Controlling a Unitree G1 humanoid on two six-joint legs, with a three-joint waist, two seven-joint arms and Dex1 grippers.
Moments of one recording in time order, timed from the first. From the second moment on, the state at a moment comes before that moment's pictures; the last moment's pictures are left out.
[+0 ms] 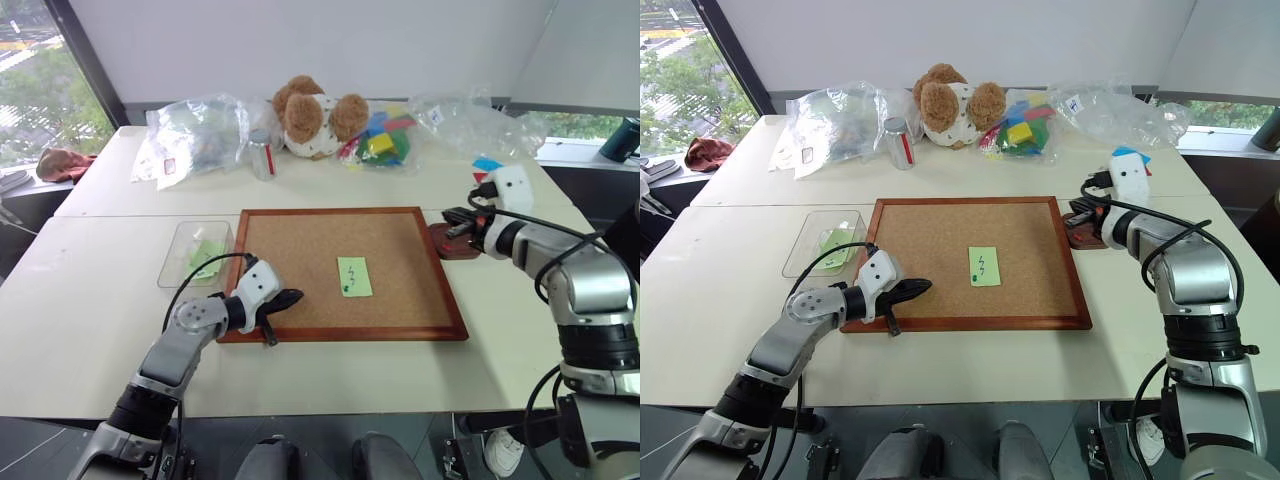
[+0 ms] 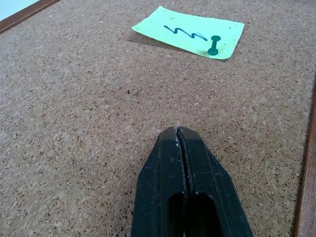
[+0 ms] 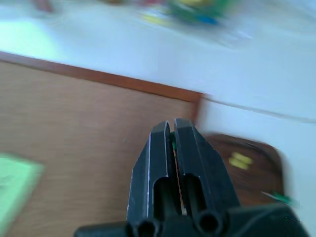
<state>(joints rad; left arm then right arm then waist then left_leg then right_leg) -0.29 0.46 -0.21 0.00 -0.14 0.27 -0.82 -0.61 -0.68 -0.11 0.08 0.25 0.81 0.50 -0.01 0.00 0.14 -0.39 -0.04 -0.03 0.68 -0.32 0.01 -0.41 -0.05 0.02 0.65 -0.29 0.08</state>
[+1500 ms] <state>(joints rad) -0.29 0.47 -0.21 -0.02 -0.14 0.27 -0.81 -0.58 -0.65 -0.09 -0.03 0.30 0.84 0.63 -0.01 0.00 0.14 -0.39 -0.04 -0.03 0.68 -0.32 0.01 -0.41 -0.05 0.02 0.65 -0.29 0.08</state>
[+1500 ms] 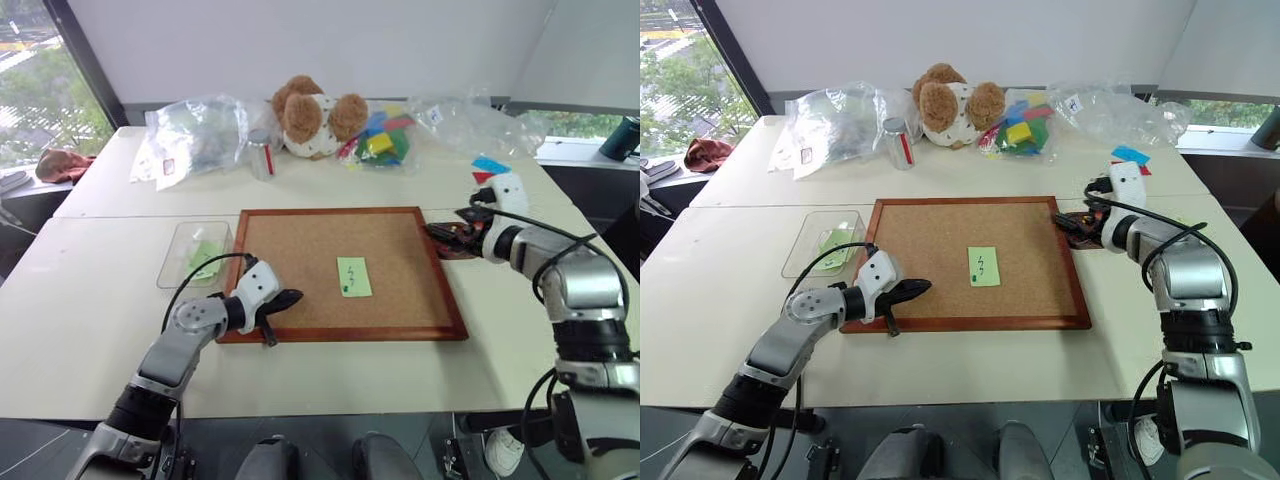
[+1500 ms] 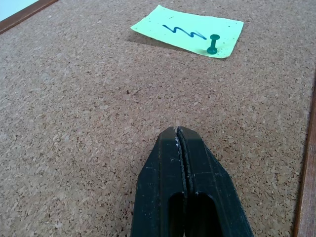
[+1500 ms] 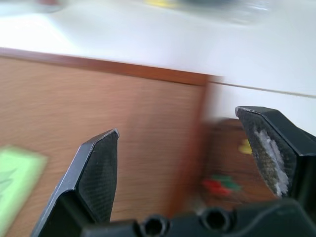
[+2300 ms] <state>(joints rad) -0.31 0.46 -0.22 0.01 -0.14 0.26 -0.82 -0.43 -0.48 0.23 -0.27 0.29 0.86 0.58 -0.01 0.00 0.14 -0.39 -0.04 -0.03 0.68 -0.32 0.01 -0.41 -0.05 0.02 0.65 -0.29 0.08</state>
